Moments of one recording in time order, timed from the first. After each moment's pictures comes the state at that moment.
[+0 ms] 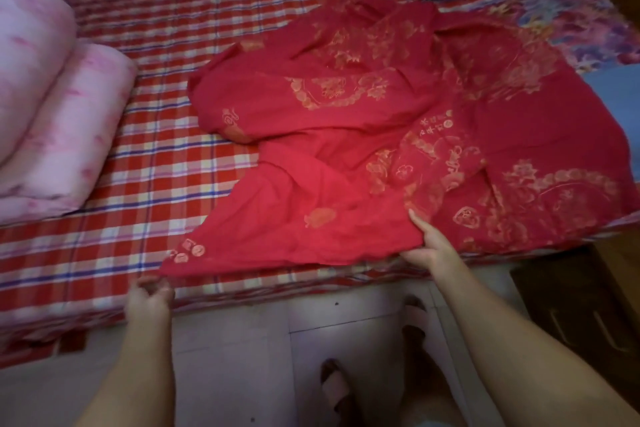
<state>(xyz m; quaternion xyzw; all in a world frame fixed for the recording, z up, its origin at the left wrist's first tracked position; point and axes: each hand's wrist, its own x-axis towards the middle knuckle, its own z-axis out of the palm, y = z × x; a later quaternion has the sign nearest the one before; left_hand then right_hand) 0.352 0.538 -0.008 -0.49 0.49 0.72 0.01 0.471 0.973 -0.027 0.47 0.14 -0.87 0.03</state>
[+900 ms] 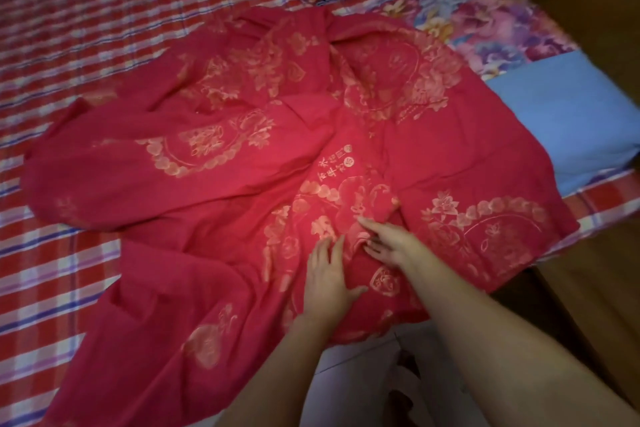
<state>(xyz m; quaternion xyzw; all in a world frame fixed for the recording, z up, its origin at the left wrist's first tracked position) 0.397 1.032 -0.085 0.29 0.92 0.18 0.20 0.406 1.191 -0.083 0.53 0.36 -0.76 0.09</state>
